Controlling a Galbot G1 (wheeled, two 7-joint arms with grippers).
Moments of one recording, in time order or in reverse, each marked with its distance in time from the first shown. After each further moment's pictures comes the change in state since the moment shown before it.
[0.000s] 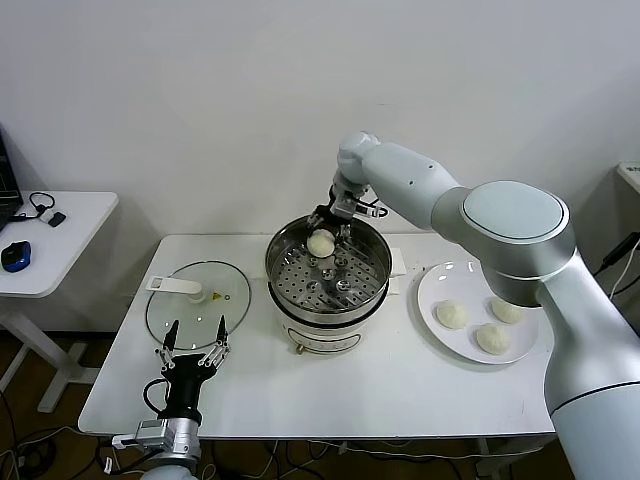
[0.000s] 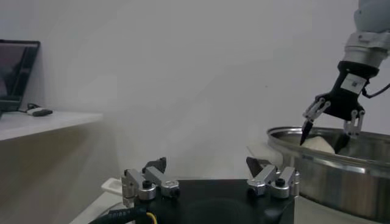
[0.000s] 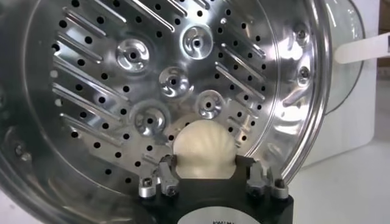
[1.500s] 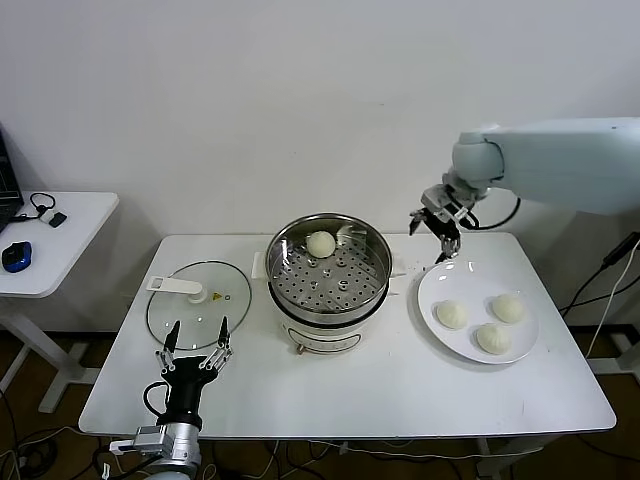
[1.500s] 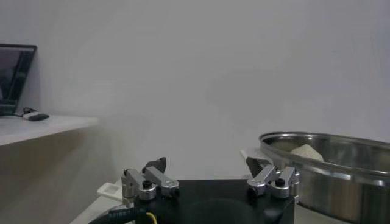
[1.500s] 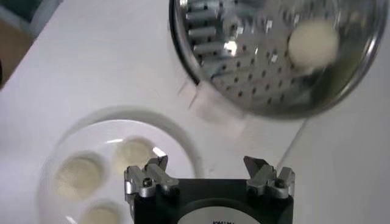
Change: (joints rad) left arm 0.031 0.000 0.011 -0.038 -0.003 -0.001 0.006; right arm 0.481 -0.543 -0.562 0.813 0.672 -0.905 -0.075
